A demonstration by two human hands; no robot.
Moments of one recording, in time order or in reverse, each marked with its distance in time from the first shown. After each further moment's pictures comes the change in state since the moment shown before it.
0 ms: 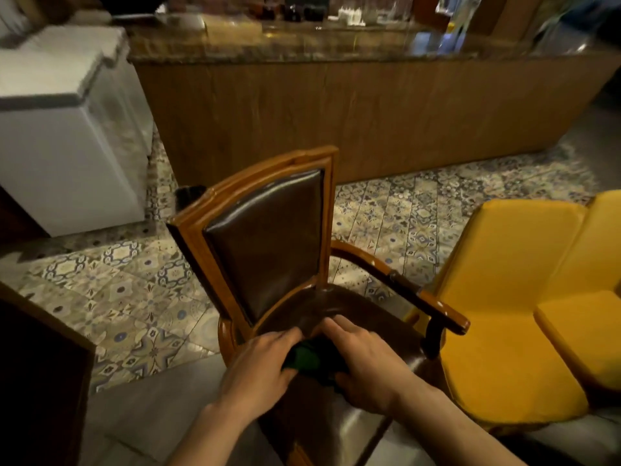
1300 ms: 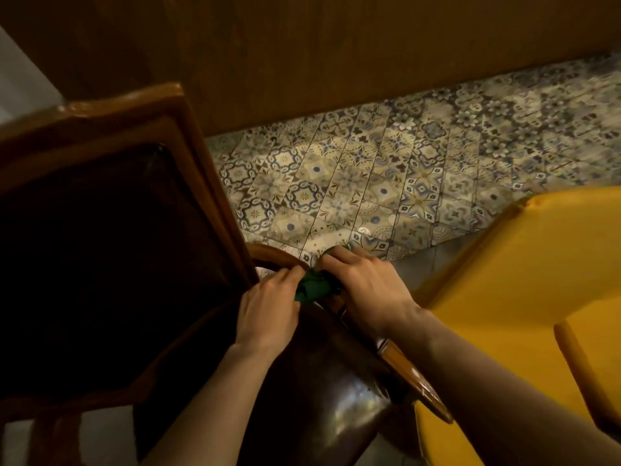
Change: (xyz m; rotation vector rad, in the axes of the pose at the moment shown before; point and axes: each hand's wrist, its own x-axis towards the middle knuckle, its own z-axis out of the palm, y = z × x) left_hand 0.370 0.007 0.195 0.177 0.039 -0.262; right_hand 0.223 0.376 -0.013 -0.169 -0.081 -0.051
